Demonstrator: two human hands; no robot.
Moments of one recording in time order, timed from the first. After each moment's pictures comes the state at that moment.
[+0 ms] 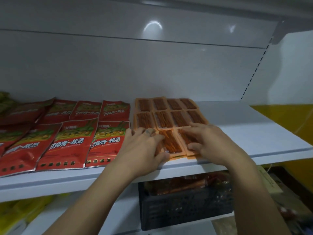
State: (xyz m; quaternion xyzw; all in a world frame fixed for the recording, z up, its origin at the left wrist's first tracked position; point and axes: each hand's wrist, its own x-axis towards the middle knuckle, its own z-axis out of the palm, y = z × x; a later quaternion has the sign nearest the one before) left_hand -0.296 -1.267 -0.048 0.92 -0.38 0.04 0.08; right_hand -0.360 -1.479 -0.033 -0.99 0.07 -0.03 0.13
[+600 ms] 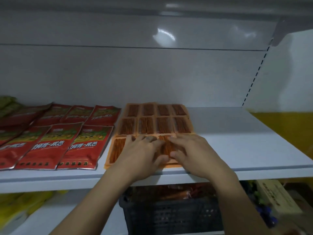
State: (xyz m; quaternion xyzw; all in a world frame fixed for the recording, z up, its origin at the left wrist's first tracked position) left_hand -0.319 -1.351 -0.047 0.94 -0.33 0.02 0.06; right_hand -0.364 -1.535 -0.051 -0.98 -0.03 -0.06 0.16
